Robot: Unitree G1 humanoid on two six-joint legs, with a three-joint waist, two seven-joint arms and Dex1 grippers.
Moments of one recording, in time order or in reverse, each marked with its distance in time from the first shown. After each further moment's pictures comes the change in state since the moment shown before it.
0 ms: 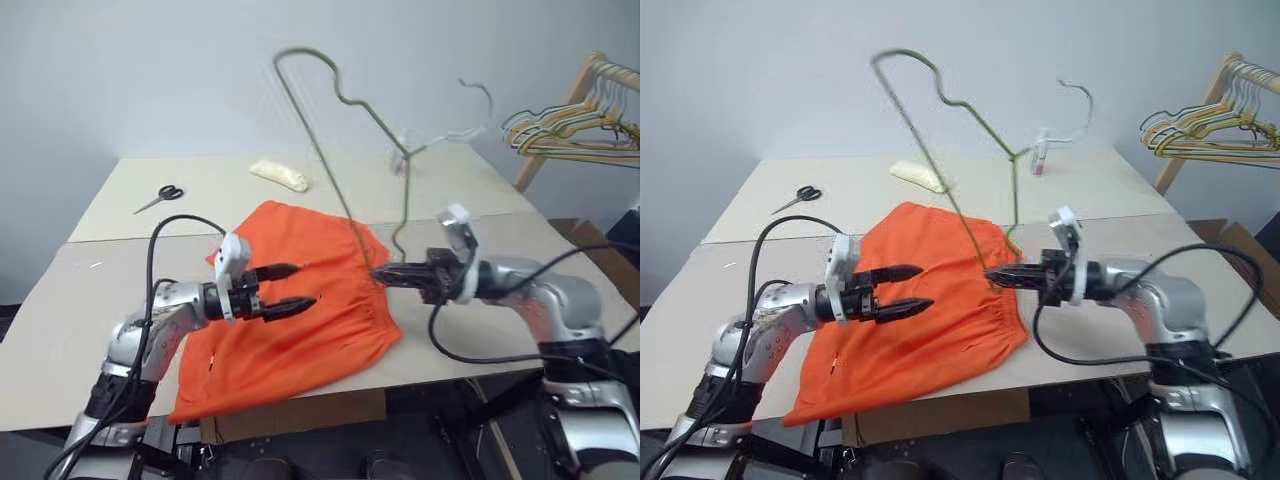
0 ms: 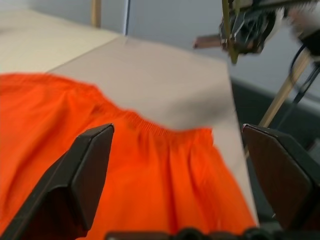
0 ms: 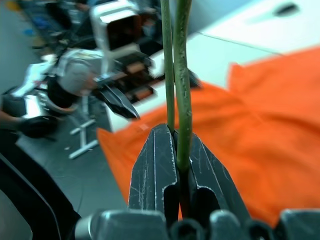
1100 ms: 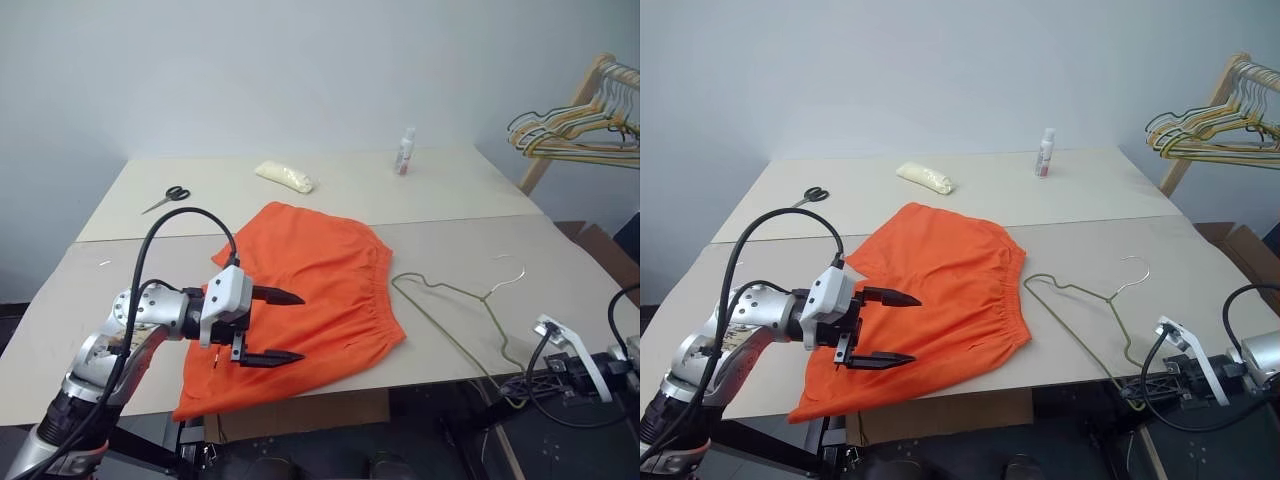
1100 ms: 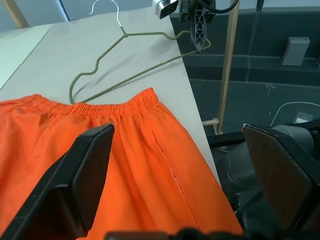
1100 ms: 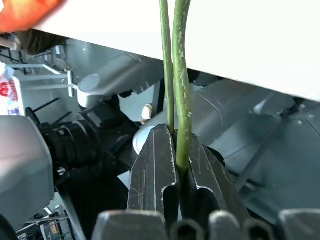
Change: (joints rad) left arm 0.054 0.154 -0.029 -0.223 0.070 -0.128 -0.201; right arm 0.012 -0.443 0.554 0.608 -0.125 0.044 0.364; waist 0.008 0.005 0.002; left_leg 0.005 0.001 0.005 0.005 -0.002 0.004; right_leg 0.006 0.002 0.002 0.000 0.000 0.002
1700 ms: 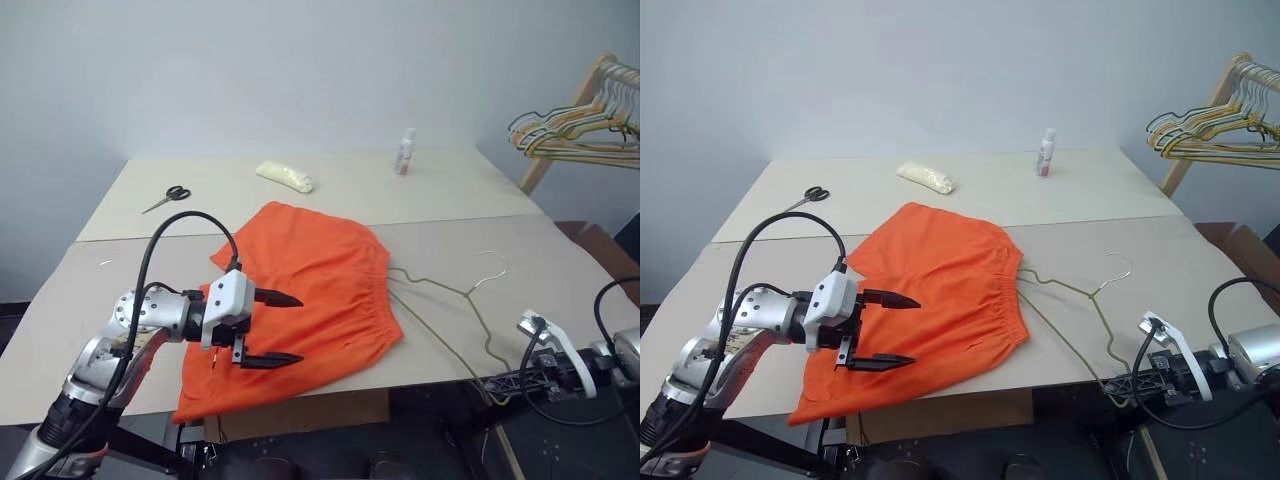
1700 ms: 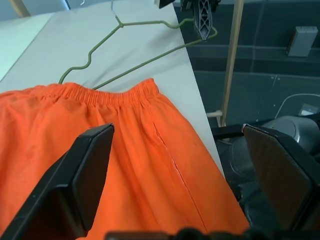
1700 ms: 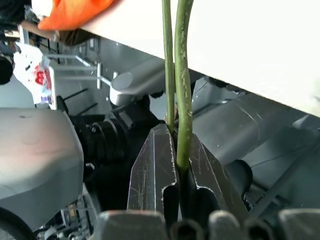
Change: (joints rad) left arm 0.016 0.000 -0.020 0.001 0.054 -0.017 0.014; right arm -0.082 -0.016 0.156 -0.046 0.161 -0.001 0.001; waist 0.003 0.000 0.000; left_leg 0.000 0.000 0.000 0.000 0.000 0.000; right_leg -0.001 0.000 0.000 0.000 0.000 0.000
